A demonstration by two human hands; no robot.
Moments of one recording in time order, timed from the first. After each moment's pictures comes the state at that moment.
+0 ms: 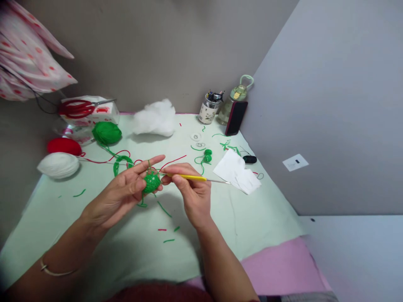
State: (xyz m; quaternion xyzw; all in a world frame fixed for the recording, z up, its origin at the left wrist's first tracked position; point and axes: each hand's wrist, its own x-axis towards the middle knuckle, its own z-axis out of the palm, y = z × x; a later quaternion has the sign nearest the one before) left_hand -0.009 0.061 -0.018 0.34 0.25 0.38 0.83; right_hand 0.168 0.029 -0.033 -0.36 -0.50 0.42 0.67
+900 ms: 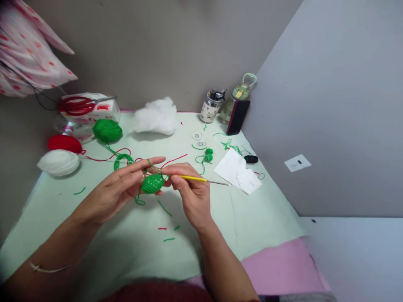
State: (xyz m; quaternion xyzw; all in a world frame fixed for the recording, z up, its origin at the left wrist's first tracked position) left_hand -0.019 0.064 -0.016 0.46 0.27 0.36 0.77; right_hand 0.170 0.029 -0.036 -0.36 -0.56 0.37 0.65
